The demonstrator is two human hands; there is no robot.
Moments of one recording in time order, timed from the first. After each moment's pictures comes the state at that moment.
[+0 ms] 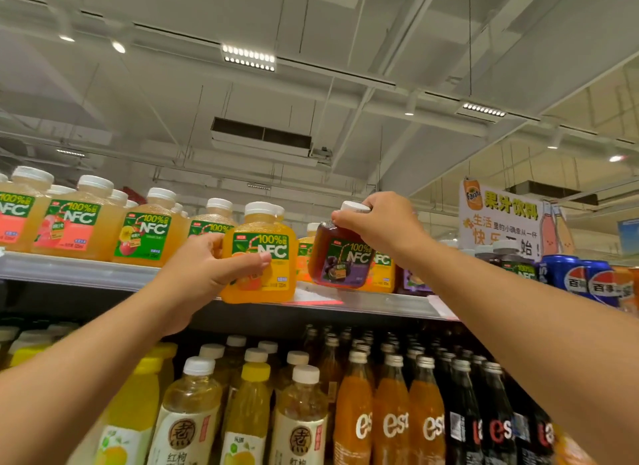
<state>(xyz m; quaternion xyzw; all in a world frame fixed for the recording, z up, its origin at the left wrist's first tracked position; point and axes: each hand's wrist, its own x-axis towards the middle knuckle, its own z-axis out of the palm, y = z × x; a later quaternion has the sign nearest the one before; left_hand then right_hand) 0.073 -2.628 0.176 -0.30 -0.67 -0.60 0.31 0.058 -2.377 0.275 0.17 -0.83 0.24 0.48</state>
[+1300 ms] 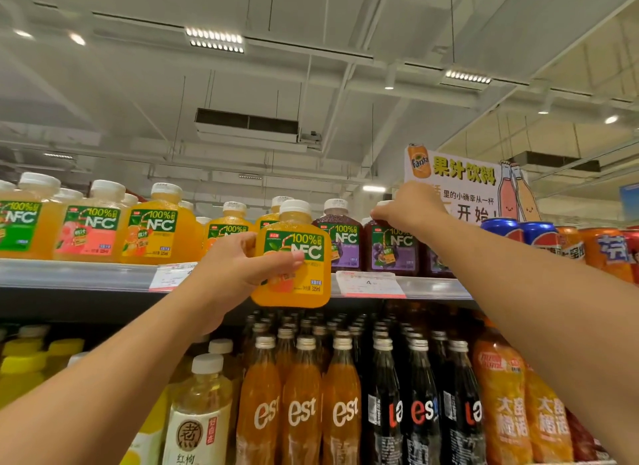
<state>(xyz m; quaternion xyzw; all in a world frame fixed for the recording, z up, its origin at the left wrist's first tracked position) 0.068 -2.440 0.178 -0.32 -0.71 -0.58 0.25 -0.008 -2.181 0.295 -0.02 -0.86 0.15 0.48</state>
